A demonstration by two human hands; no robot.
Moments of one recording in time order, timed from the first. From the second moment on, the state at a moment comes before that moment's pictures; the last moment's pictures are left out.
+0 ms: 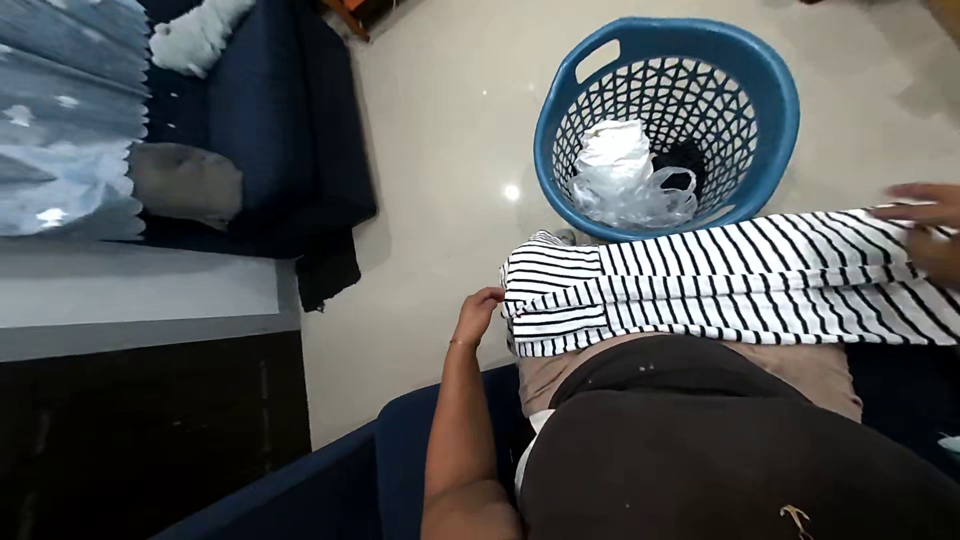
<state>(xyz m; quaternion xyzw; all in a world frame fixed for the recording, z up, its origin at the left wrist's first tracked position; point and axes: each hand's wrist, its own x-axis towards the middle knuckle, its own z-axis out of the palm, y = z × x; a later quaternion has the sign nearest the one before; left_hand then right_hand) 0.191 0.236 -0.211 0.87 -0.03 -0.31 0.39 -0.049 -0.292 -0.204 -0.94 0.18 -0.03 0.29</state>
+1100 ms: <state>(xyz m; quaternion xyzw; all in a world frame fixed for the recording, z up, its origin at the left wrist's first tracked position) 0.146 0.257 -0.178 0.80 -0.09 -0.38 0.46 0.037 -0.091 -0.236 -0.76 -0.12 0.19 0.61</state>
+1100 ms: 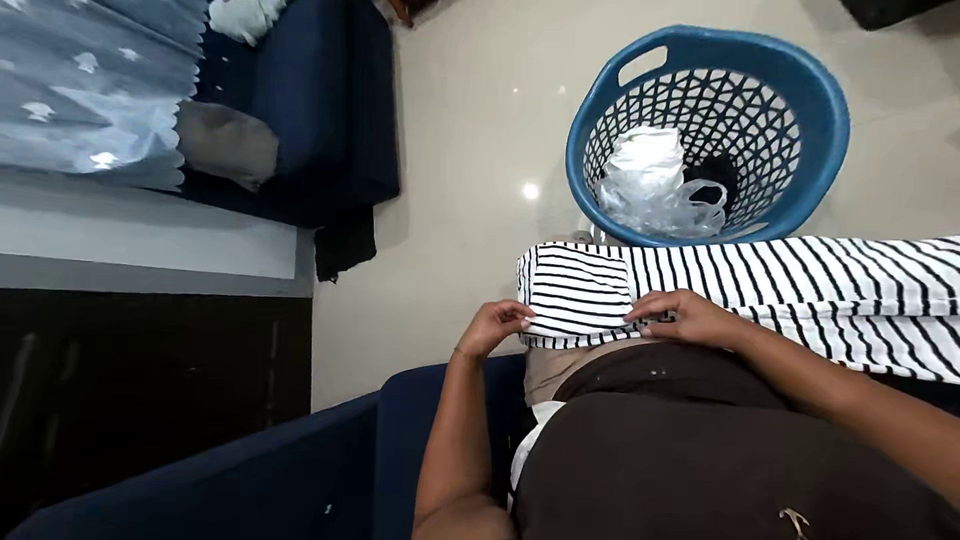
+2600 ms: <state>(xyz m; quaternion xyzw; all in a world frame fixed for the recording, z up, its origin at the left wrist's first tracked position) 0.231 0.197 -0.230 0.75 0.14 0.04 0.65 0.037 -0.259 -0.284 -0.95 0.07 0.14 0.28</state>
